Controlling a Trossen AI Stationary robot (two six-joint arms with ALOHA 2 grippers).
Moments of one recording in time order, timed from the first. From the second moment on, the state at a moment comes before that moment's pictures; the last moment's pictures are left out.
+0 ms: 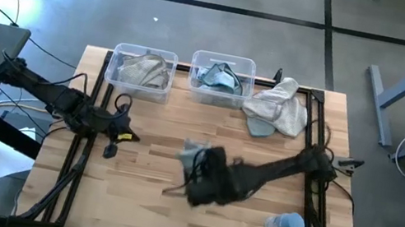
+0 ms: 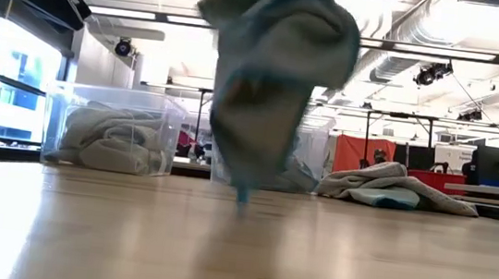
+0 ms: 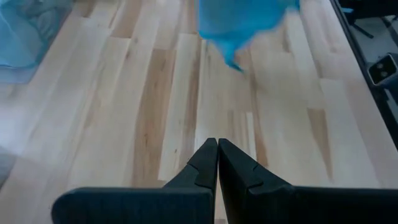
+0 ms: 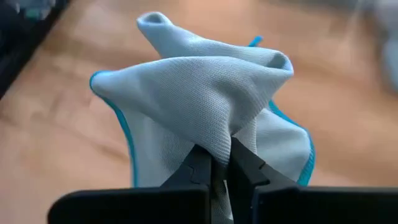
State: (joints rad) left arm -0.34 0.68 0.62 -0.64 -0.25 -0.32; right arm 0.44 2.13 2.15 -1.42 0.63 1.59
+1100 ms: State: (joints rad) left arm 0.12 0.68 0.62 -0.66 -0.22 -0.23; right arm -0.51 1.98 2.15 -1.04 0.29 0.32
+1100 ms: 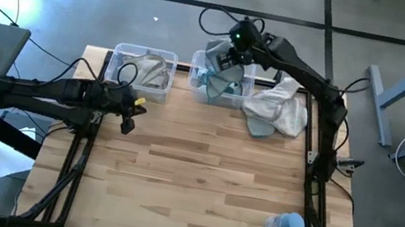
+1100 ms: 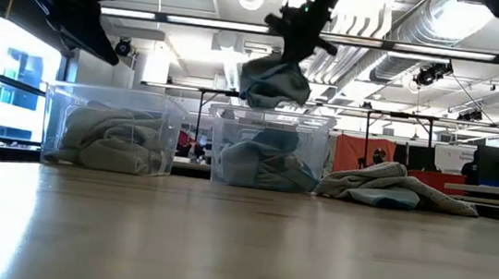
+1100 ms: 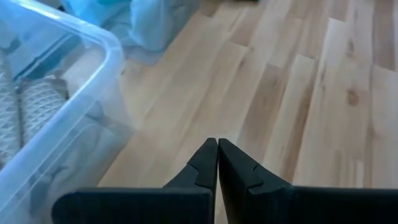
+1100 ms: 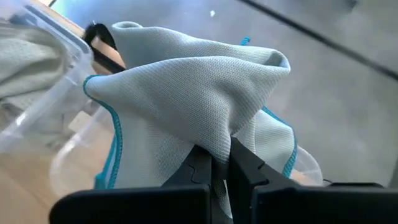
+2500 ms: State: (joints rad) left arm 0.29 0.68 0.62 -0.65 -0.23 -0.29; right arm -0.57 2.18 2.15 -1.06 0.07 0.19
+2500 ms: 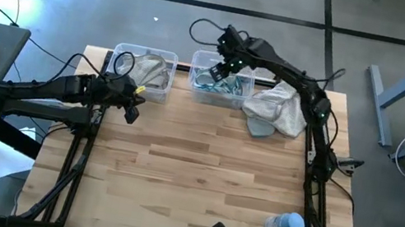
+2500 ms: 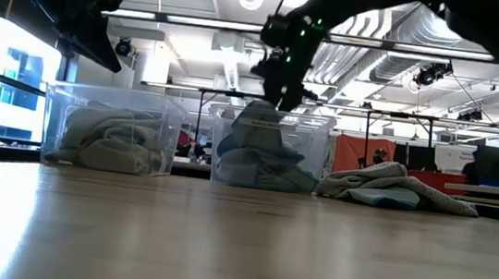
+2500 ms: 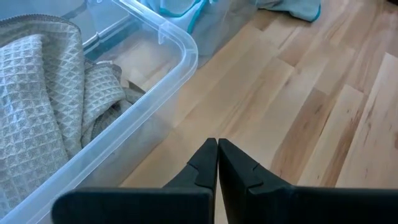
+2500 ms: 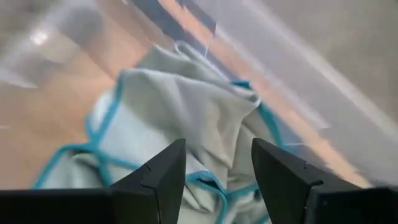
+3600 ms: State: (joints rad) left arm 0.29 0.68 0.62 -0.66 -0.25 -0.28; right arm -0.55 1.86 1.89 -1.12 0.10 0.13
